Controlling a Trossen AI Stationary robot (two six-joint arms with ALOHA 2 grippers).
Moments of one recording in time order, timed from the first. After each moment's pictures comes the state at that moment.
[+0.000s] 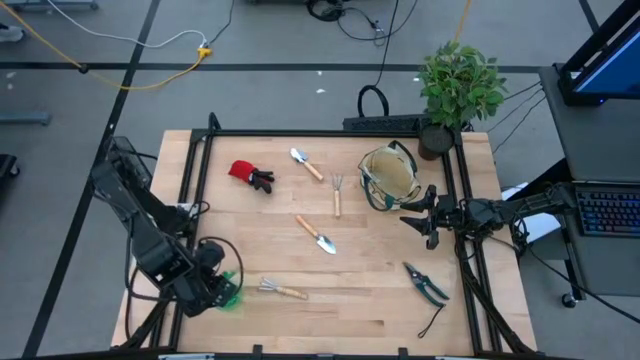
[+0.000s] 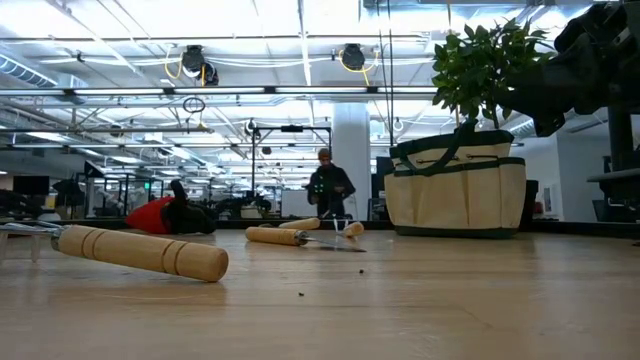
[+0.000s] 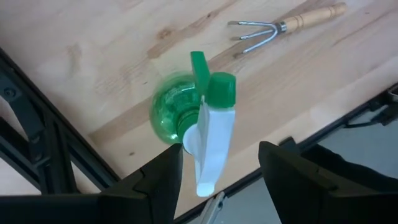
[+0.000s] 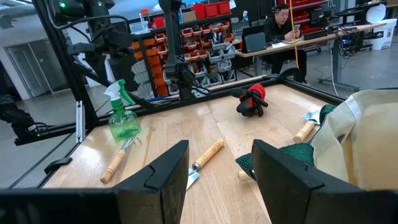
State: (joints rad) left arm -0.86 1.37 1.25 -1.26 -0.06 -1.92; right arm 0.25 0.09 0.02 0.08 0.36 0.22
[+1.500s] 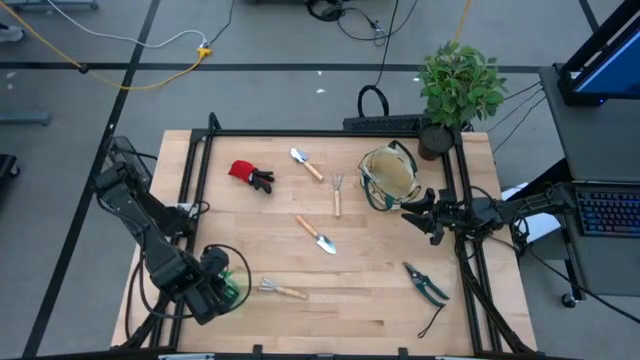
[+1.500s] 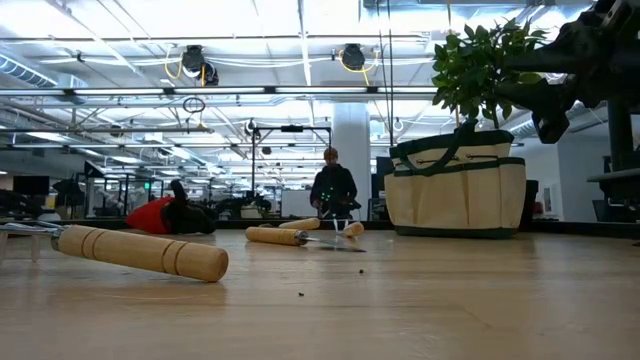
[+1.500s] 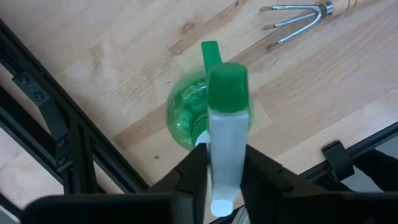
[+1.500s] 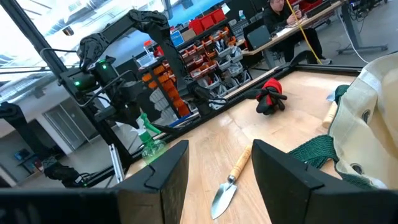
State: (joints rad) left arm -0.86 1.47 1.25 -1.31 0.00 -1.86; right arm 0.26 0.09 0.02 0.14 0.36 0.51
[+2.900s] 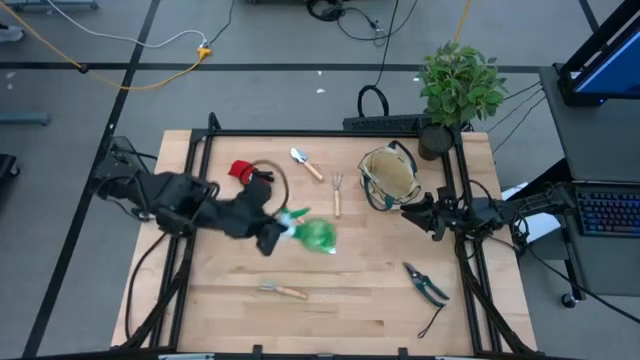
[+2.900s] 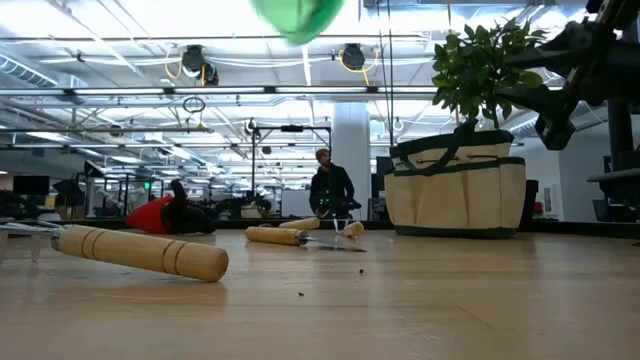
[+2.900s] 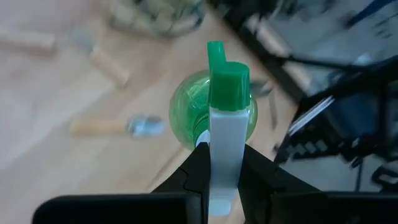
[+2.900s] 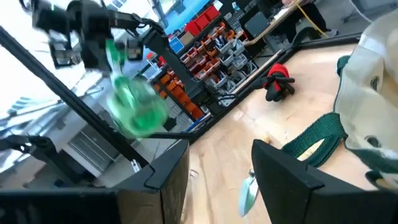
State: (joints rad) left arm -0.35 1.40 1.63 -0.96 -0.34 -1.04; right arm 0.25 0.09 0.02 0.14 0.36 0.71
